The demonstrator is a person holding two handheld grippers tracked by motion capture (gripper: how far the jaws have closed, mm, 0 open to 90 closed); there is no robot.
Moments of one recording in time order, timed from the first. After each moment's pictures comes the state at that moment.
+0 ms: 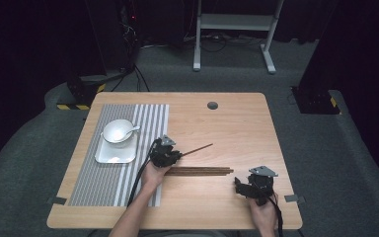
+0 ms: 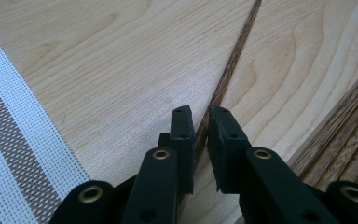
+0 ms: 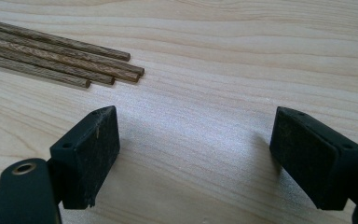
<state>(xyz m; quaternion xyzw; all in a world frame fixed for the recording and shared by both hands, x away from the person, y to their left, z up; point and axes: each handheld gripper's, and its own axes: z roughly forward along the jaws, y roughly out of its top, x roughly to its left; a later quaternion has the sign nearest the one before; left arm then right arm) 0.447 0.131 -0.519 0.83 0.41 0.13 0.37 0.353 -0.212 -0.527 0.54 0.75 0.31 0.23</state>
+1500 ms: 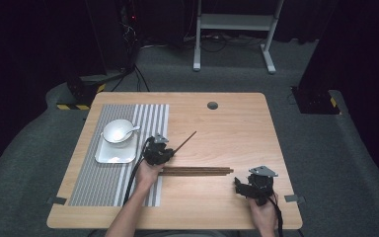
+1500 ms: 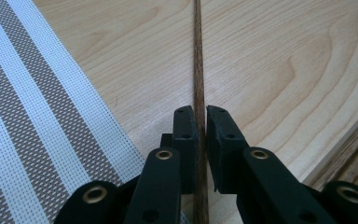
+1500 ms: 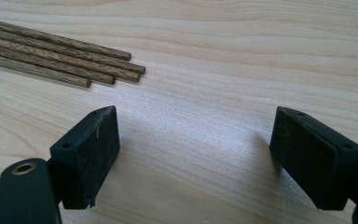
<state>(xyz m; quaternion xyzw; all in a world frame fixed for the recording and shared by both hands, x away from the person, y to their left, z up) 0.452 0.153 -0.519 0.82 0.43 0.14 0.36 0.353 -0.212 -0.527 0.54 0.75 0.31 0.23</state>
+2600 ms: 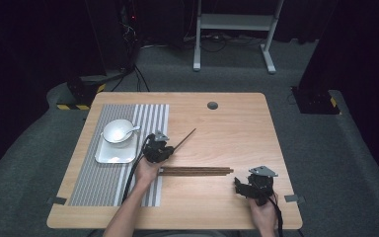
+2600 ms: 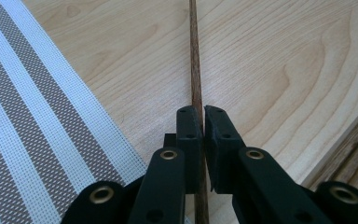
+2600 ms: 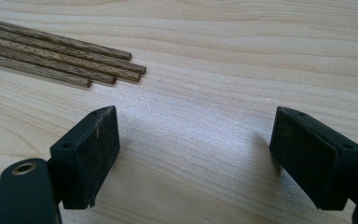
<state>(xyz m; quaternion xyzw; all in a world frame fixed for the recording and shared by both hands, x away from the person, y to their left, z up) 0.454 0.153 -0.507 0.83 0.41 0.15 0.36 0.353 -0.212 -0.527 0.54 0.75 0.31 0.23</state>
